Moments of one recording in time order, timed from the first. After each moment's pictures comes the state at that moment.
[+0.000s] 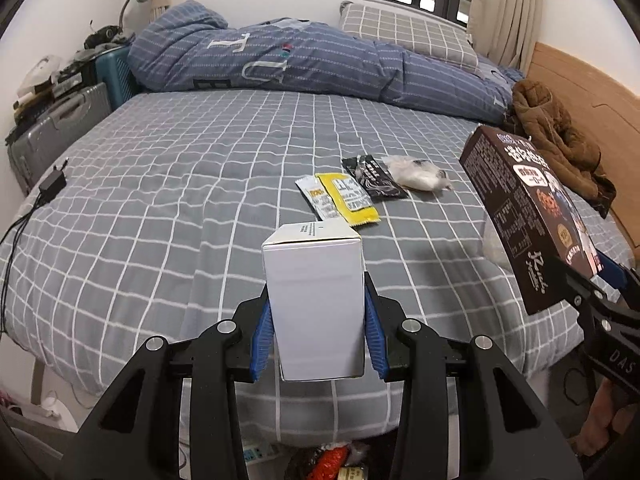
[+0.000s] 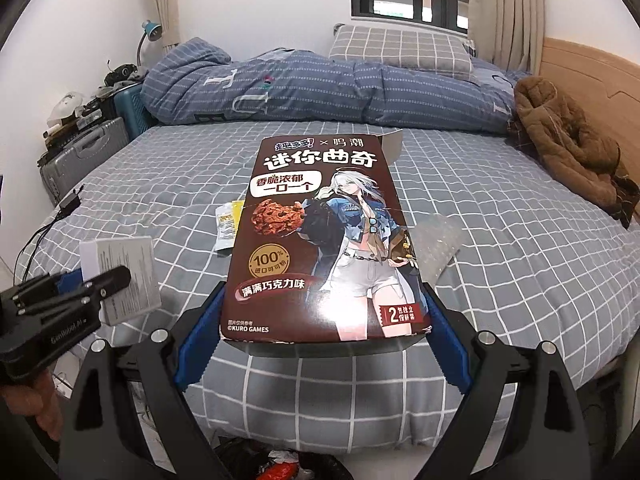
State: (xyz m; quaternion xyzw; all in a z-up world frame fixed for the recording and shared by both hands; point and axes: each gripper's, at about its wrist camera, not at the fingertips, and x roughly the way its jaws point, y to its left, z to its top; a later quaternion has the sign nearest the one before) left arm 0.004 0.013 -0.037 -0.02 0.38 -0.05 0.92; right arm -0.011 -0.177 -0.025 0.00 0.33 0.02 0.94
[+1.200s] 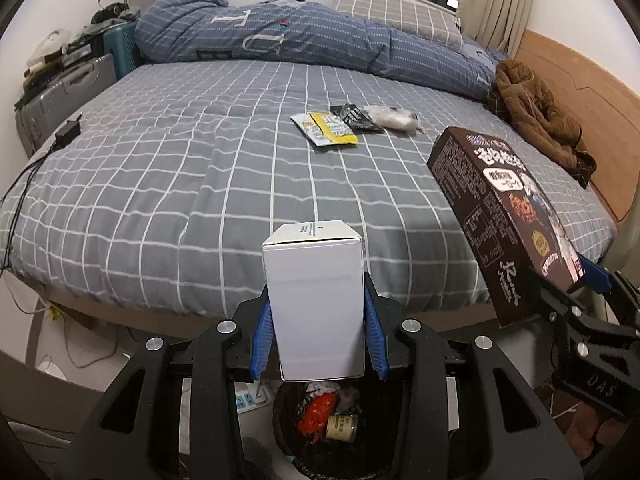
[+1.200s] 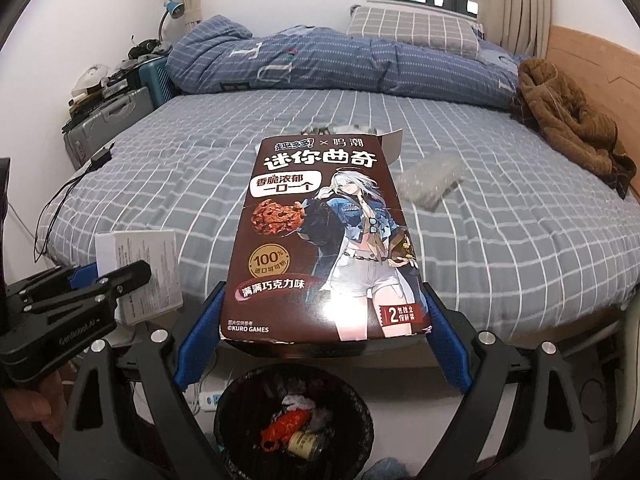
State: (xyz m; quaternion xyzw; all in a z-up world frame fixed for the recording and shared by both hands) left arm -0.112 0.015 -0.062 -0.03 0.42 -0.06 0.91; right arm -0.121 -0.160 -0.054 0.00 0.37 0.04 0.93
